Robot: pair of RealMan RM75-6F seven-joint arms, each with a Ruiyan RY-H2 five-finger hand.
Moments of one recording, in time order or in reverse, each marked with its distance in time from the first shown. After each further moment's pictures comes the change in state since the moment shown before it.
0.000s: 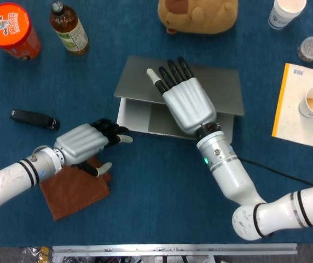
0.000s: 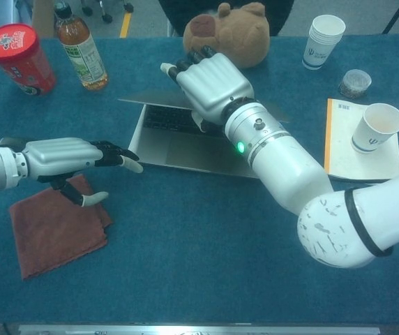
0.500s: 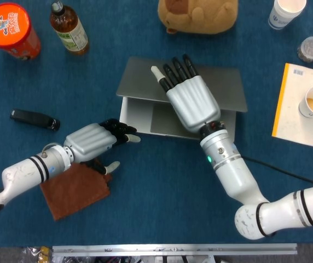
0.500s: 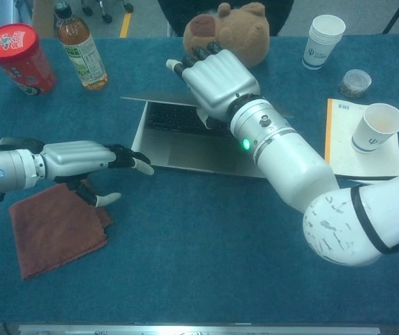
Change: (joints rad) left arm -0.037 -0.086 0.015 0.092 0.003 0.001 -0.074; right arm -0.002 0.021 -0.002 -0.012 0.007 0.015 -0.003
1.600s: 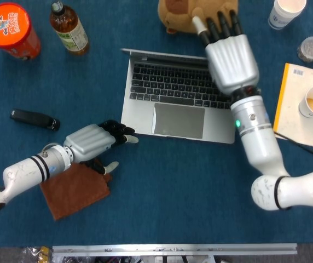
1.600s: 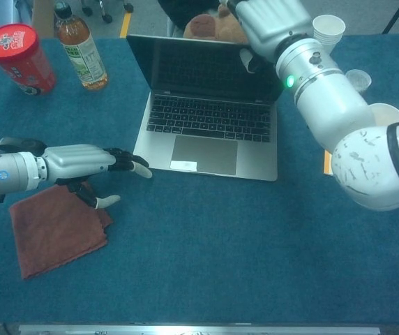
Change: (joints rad) left arm -0.021 -0.021 0.037 0.028 -0.033 0.003 -0.007; right arm -0.024 0.159 0.094 0.049 0.048 0.005 0.094
